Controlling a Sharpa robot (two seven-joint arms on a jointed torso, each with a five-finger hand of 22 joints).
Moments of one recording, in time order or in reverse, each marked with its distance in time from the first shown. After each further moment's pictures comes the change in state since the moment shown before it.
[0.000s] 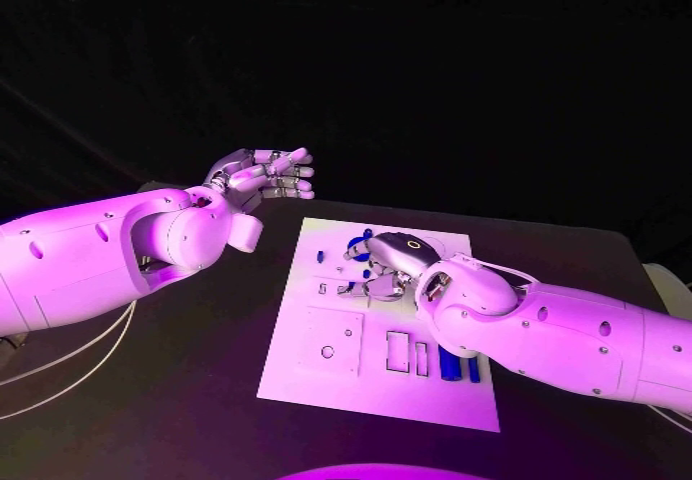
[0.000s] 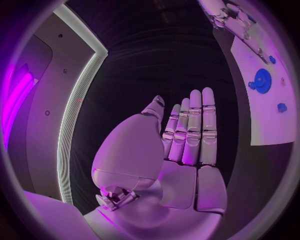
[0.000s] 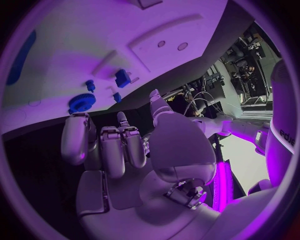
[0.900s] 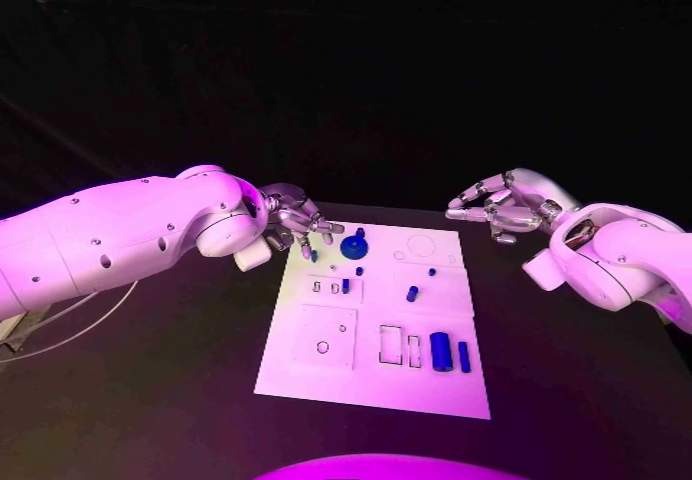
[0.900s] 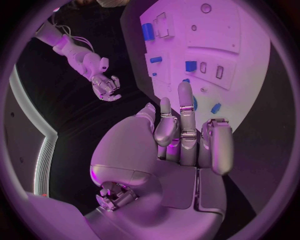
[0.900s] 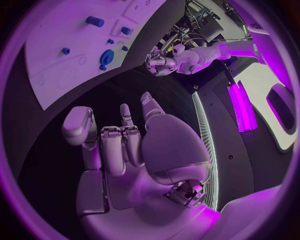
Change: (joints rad) left arm 0.045 0.157 -0.010 -0.073 -0.732 0.267 -0.677; left_hand -0.133 -0.020 0.017 0.105 -0.004 0.021 -0.123 0.413 0.350 0.295 -0.117 1.078 1.022 0.190 -0.109 0.008 0.137 -0.110 0.398 -0.122 0.944 1.085; right arm 0.150 -0.406 0.007 0.066 0.784 0.107 0.287; right_hand 0.101 0.080 -0.057 -0.029 0.097 0.127 -0.050 0.196 0.046 -0.002 -0.027 -0.040 0.001 0.000 -0.026 -0.056 0.000 0.016 -0.074 -0.027 -0.148 -0.111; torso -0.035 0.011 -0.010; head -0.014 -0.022
